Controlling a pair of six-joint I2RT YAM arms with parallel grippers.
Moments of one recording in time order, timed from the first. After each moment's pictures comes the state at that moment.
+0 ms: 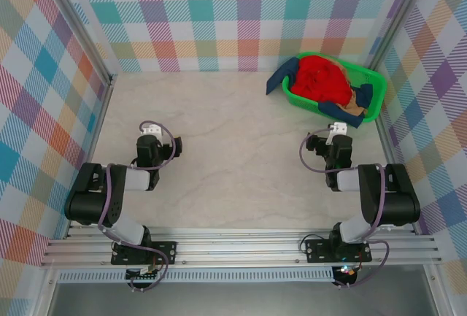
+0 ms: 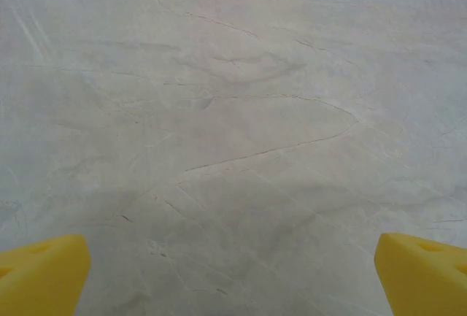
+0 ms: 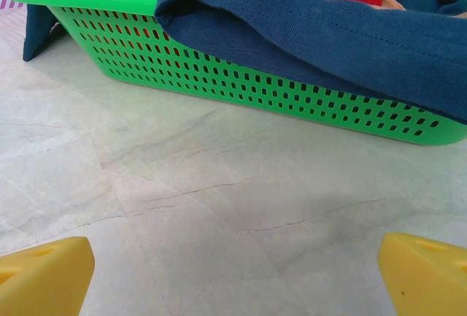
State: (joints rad) left arm -0.08 1.57 0.42 0.68 -0.10 -0.11; right arm 0.03 1.54 0.37 0.78 0.09 0.09
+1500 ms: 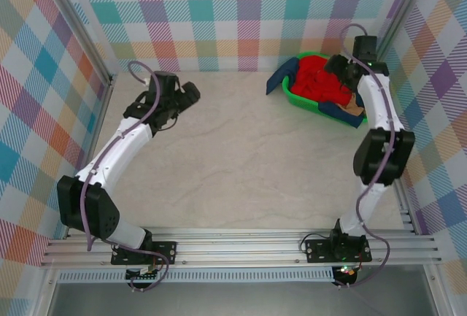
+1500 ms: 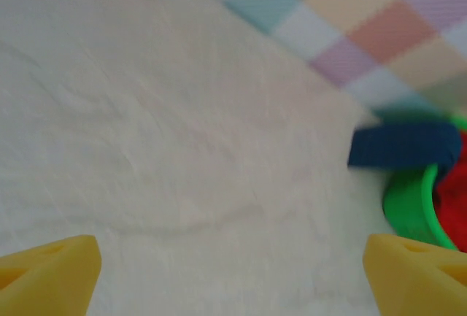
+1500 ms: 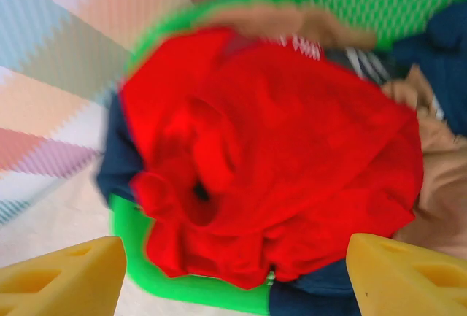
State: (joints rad) left arm -0.33 1.49 1.36 -0.56 -0.11 -0.78; right arm -0.09 2.01 1.96 -0.77 -0.10 0.52
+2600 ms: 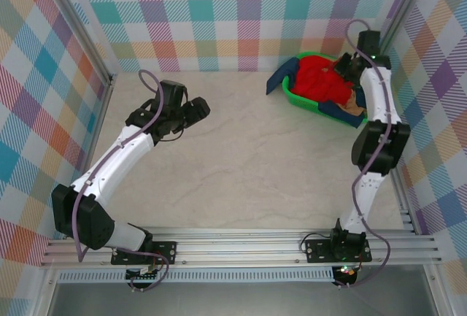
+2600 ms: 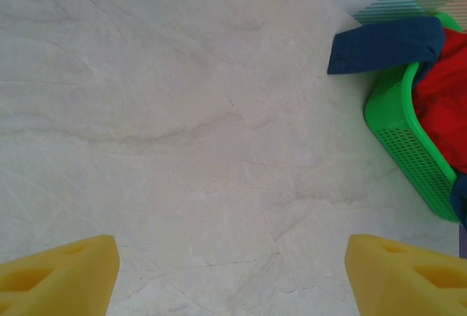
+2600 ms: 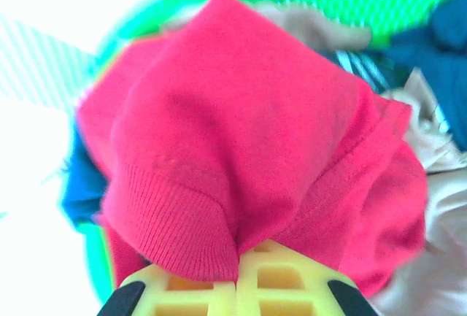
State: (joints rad) left arm -0.41 1.41 1.32 -0.66 -0.02 -0.80; right arm -0.12 2.07 2.13 -0.82 -0.11 0.53
